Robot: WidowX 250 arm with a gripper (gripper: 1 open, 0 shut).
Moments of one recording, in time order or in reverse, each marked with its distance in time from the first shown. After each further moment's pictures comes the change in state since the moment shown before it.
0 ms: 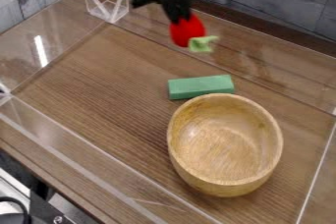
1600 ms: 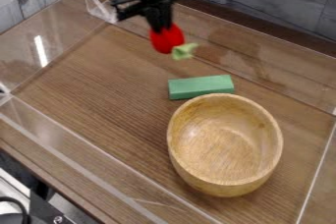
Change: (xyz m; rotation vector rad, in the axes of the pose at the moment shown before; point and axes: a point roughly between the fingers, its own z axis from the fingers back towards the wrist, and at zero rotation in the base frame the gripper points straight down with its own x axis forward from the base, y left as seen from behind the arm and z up) arm 0.012 0.026 -0.009 0.067 -0.153 0.148
